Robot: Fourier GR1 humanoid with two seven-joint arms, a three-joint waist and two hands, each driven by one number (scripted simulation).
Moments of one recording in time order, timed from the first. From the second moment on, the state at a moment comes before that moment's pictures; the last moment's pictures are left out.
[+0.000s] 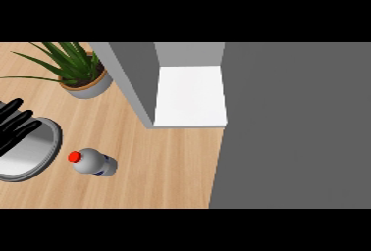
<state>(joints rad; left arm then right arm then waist) 0.02 0.47 0.32 -1.91 1.07 -0.62 0.53 0.13 -0.14 0.40 -2.50 -0.01 -0.12 0.43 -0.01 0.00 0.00</state>
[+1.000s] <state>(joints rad) -0.14 0.28 0.30 -1.39 0.41 -0.89 0.12 0.08 -0.17 0.43 -2.51 0.01 -0.17 0.48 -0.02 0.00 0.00</state>
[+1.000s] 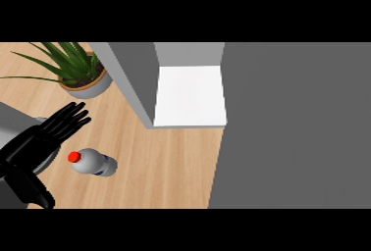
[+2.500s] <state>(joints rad) -0.30 0.30 0.17 -0.62 -0.13 -0.67 -0.60 0.01 -0.21 0.45 -2.50 0.02 -0.23 0.50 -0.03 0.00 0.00</state>
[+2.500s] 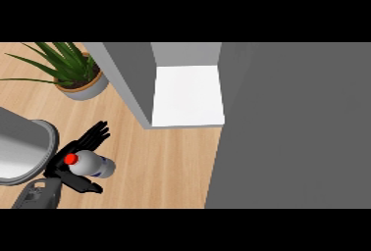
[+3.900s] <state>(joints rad) -0.37 0.21 0.03 -0.54 -0.11 -0.62 -0.73 0.11 -0.27 0.34 -2.49 0.00 -0.21 0.40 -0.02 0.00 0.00</state>
